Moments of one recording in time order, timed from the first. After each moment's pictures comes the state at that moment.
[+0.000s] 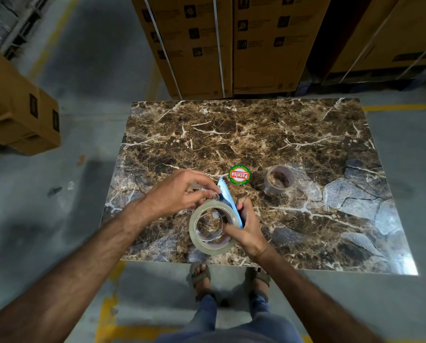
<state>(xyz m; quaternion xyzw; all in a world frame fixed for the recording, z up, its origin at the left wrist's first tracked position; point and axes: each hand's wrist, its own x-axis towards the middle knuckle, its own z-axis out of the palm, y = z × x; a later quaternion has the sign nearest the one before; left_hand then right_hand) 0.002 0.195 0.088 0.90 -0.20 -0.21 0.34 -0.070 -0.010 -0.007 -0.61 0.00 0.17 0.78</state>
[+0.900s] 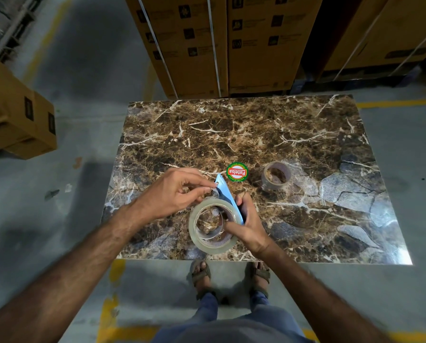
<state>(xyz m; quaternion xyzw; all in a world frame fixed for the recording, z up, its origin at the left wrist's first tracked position) -0.010 0.206 0.090 0.89 -0.22 -0.14 0.38 -0.074 -0.013 0.011 -0.59 -0.01 0.18 0.79</state>
